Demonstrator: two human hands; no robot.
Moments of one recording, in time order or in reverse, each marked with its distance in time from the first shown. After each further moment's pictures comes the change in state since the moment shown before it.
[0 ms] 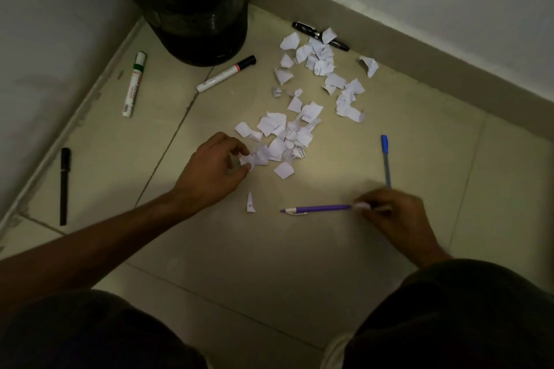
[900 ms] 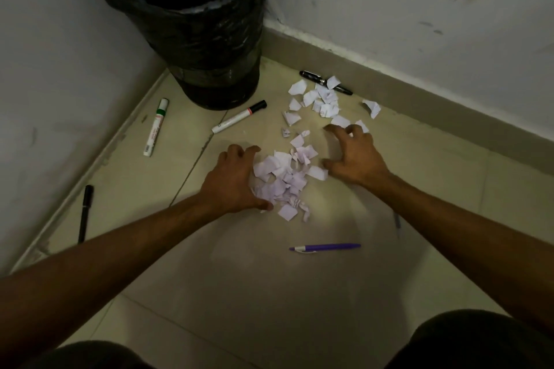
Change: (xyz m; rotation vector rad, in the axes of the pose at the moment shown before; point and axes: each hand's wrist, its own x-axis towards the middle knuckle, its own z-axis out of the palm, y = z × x) left_hand 0.051 0.002 -0.004 0.218 -0.174 -0.051; right_hand 0.171 -0.069 0.000 -0.343 -0.049 0.013
